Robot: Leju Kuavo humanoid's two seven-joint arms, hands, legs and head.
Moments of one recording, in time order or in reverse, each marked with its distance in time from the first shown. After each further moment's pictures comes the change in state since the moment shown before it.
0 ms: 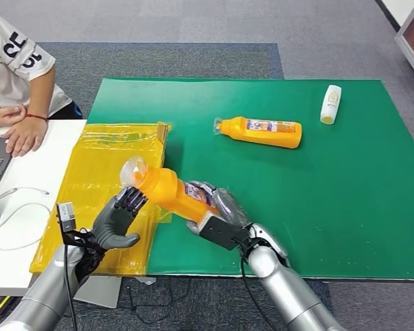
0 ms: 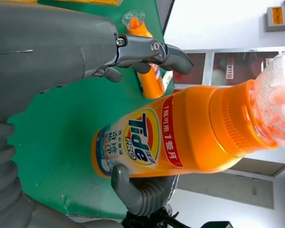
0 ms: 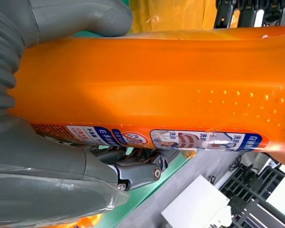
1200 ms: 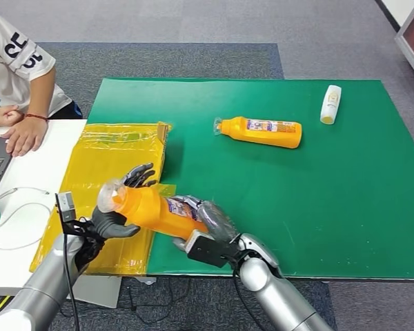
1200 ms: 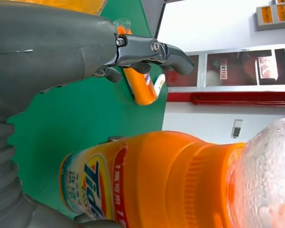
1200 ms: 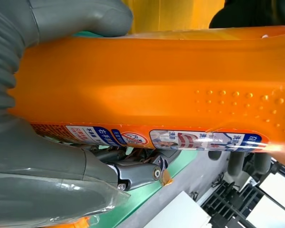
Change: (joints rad) left arm -0.063 0.007 -0.016 0.006 -0.009 0.024 0.000; right arm 0.041 0.000 0.089 -0.055 -0.005 0.022 -0.012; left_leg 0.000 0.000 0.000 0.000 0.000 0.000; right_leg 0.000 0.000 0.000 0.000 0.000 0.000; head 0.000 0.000
